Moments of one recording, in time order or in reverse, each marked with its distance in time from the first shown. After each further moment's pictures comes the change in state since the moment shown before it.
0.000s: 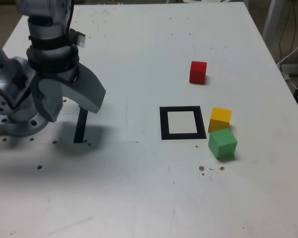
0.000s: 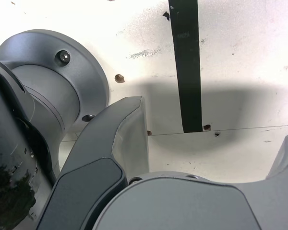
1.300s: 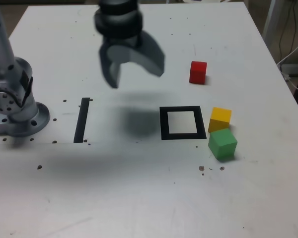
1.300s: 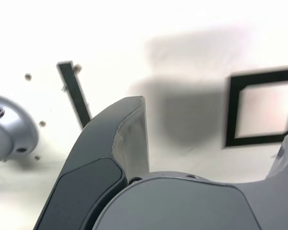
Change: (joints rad) arm 0.256 0.313 -0.491 0.115 0.130 0.212
